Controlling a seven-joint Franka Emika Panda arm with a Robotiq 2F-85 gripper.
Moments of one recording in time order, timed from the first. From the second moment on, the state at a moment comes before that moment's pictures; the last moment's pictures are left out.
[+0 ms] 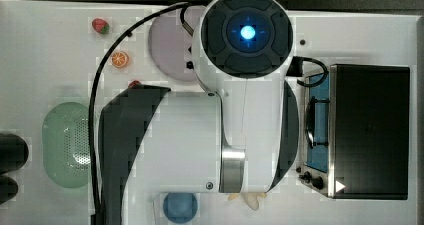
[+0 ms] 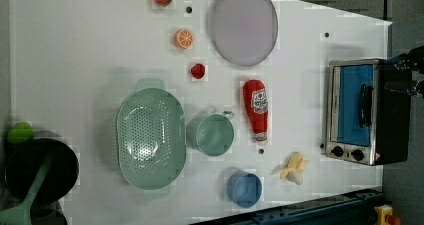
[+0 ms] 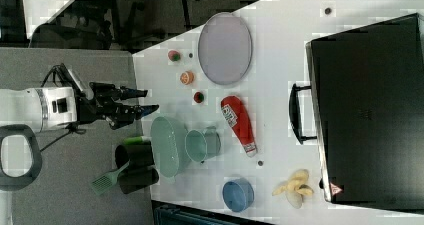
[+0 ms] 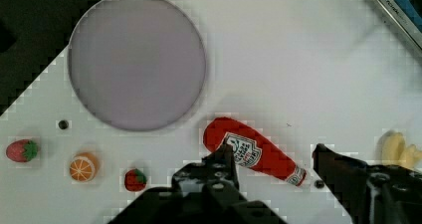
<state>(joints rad) -0.03 -0.02 0.02 -1.79 0.01 0.20 -0.01</state>
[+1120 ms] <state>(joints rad) -0.11 -0.08 0.15 -2.17 0.03 0.48 -0.39</state>
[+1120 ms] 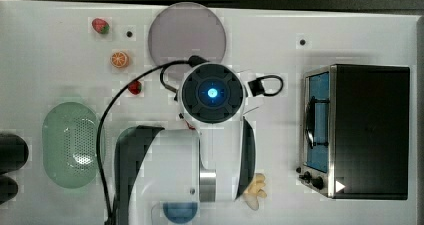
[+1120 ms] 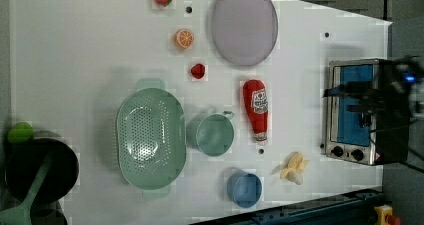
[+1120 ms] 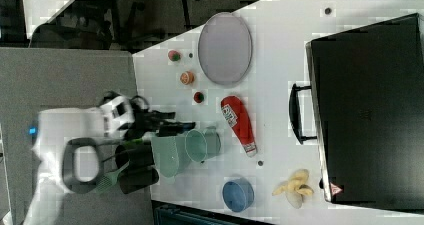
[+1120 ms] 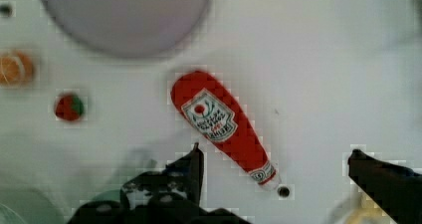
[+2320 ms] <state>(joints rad) -0.11 0.31 0.18 -2.41 0.03 1.06 -0.94</state>
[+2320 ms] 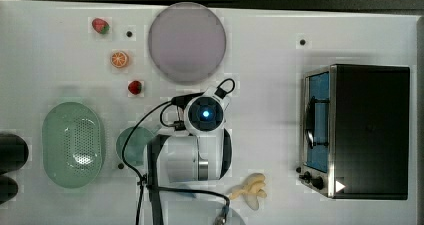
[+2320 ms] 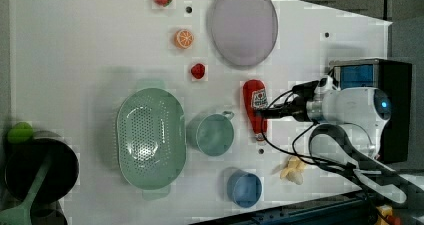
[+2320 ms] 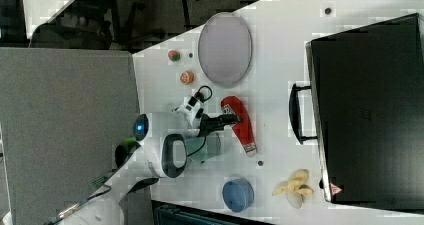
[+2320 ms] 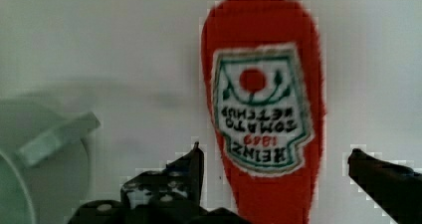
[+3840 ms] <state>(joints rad) -0.12 -0.10 0.20 -2.33 0.03 0.69 -0.94</state>
